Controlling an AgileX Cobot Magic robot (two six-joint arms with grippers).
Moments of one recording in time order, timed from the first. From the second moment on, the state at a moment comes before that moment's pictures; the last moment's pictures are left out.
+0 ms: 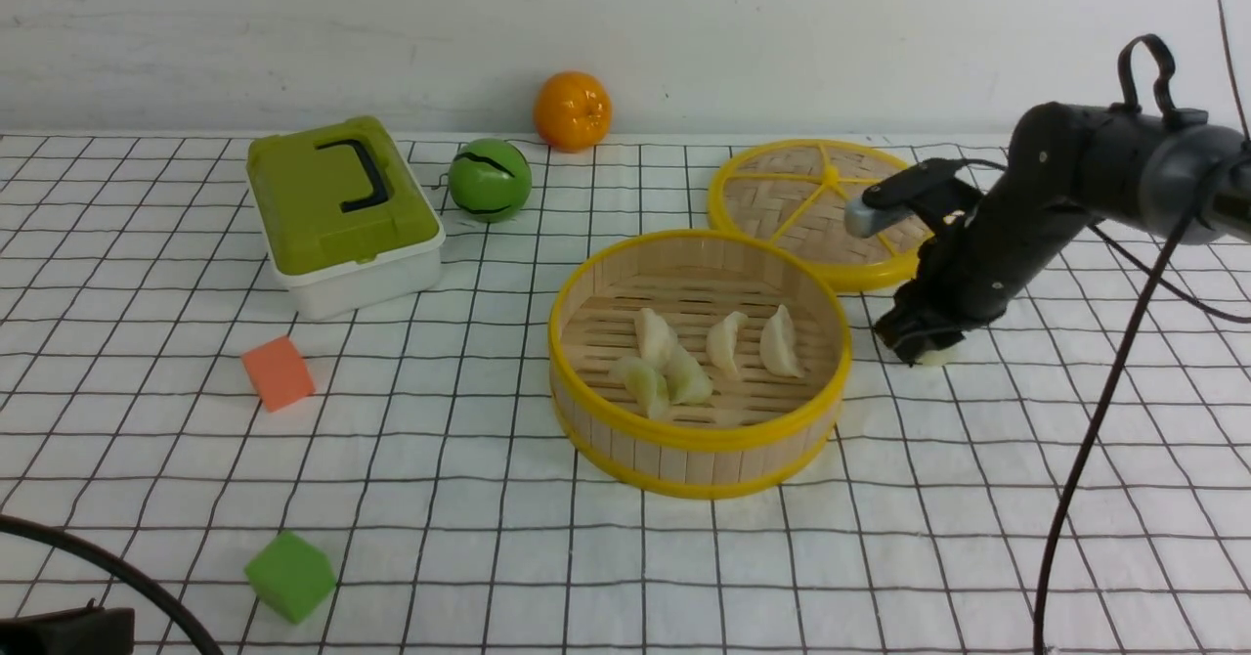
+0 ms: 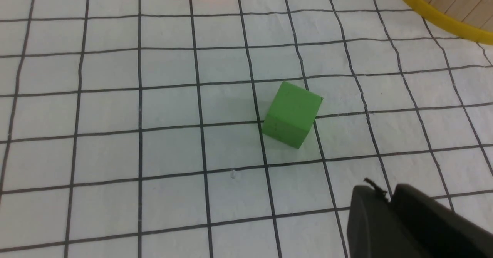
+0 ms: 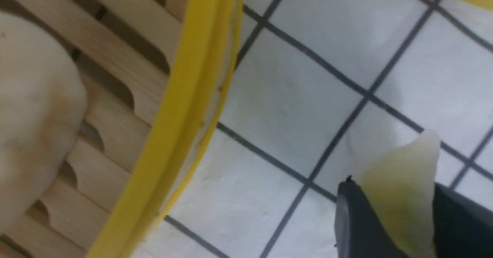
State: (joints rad) right arm 0.12 2.20 -1.77 0.18 0.82 -0.40; left arm -0.39 0.56 -0.37 0.23 0.54 -0.44
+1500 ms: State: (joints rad) right arm 0.36 2.12 -1.72 0.40 0.84 0.02; left arm -0.39 0.39 -0.38 0.22 0.55 -0.44
